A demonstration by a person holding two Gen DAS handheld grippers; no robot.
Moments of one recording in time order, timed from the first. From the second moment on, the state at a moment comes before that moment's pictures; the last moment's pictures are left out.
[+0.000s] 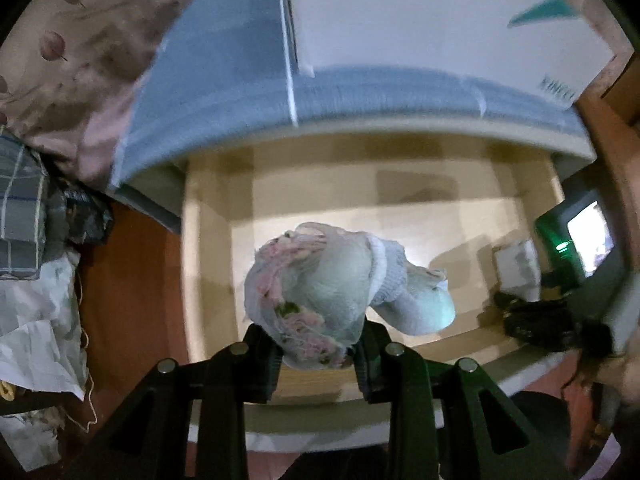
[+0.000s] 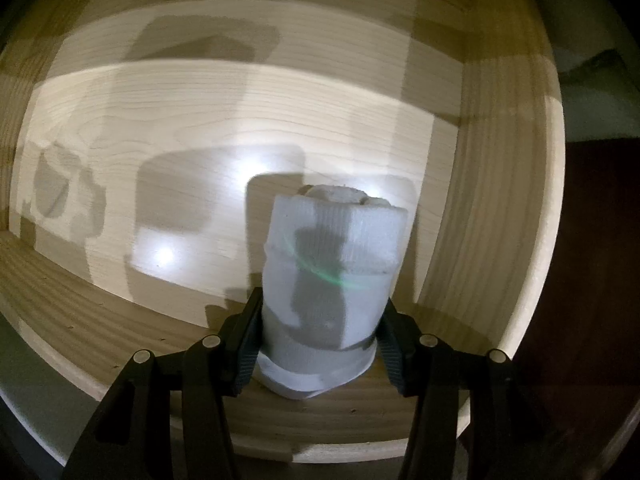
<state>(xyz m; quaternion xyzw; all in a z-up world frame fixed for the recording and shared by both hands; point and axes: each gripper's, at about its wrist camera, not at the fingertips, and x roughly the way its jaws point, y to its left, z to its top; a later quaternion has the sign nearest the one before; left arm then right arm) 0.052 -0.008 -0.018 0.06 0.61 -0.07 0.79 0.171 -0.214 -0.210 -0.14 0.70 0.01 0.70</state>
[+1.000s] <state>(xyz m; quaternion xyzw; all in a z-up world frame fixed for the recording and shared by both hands) 0.169 -0.033 0.186 0.06 0.42 -0.10 0.90 0.166 -0.209 -0.212 -0.14 0.70 0.01 0.70</state>
